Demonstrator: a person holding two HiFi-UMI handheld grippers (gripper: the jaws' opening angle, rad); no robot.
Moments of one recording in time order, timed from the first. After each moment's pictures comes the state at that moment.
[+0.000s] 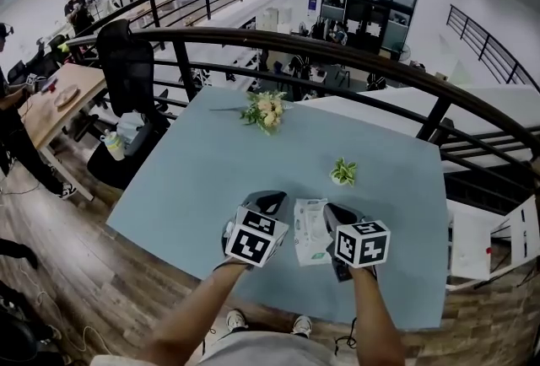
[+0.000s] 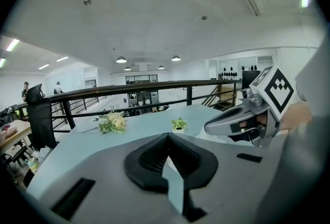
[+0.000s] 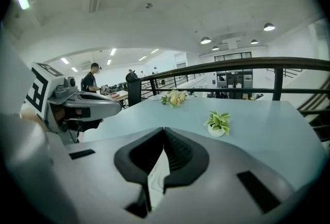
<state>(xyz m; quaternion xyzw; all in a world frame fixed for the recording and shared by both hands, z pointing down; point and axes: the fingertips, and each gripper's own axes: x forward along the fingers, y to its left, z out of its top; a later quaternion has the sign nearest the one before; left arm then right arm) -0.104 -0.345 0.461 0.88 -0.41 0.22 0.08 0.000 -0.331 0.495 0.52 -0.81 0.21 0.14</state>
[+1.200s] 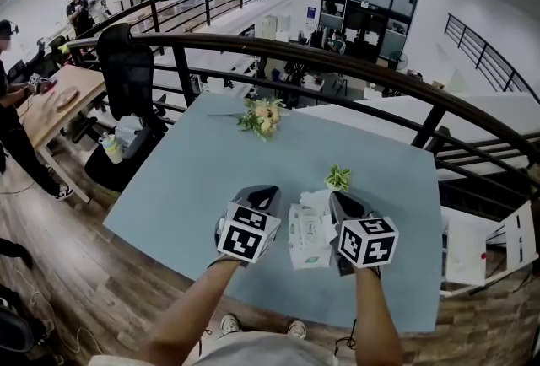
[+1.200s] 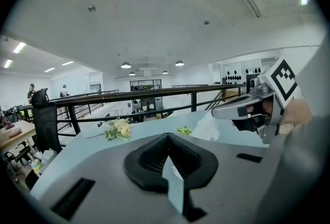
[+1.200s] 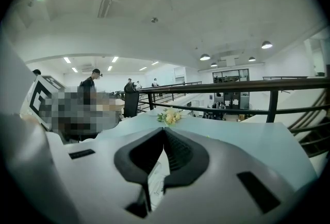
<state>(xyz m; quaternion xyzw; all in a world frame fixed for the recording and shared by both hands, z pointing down) -0.115 -0.358 0.436 0.88 -0.43 0.19 0.06 0.014 -0.342 0.431 0.55 -0.82 0.14 0.10</state>
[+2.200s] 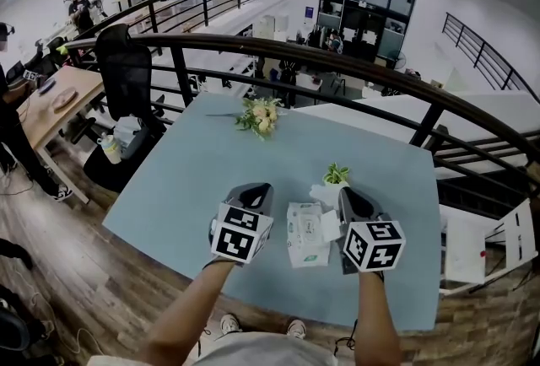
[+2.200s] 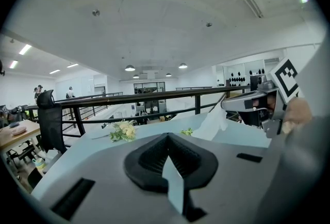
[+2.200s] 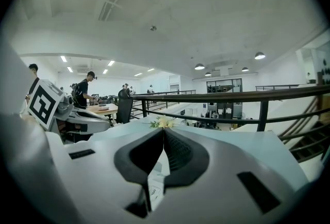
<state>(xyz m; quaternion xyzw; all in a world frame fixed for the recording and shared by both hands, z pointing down) -0.127 -0.357 0.431 0.87 -0.45 0.17 0.06 0.039 -0.332 0.407 0.59 -0.80 0.09 0.08</state>
